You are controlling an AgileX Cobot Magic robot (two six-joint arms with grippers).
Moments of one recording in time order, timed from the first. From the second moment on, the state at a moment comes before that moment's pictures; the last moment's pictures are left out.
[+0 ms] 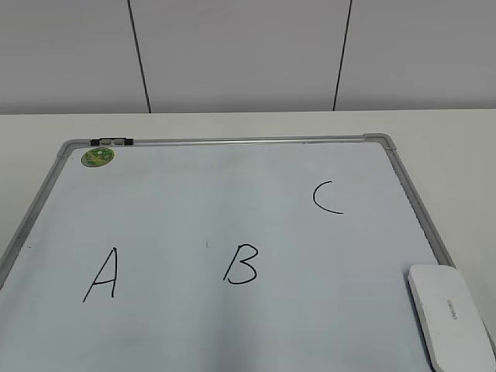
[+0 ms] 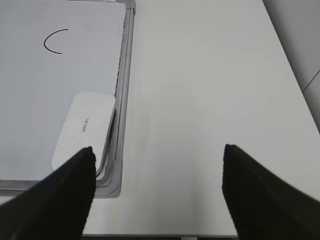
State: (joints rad) left arm 0.02 0.58 -0.65 0.00 0.94 -0.04; right arm 0.12 -0.02 -0.50 -0.16 1.15 0.03
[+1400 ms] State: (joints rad) left arm 0.02 1.83 -1.35 -0.04 1.04 -0.02; right arm 0.12 -0.02 -0.50 -0.16 1.15 0.03
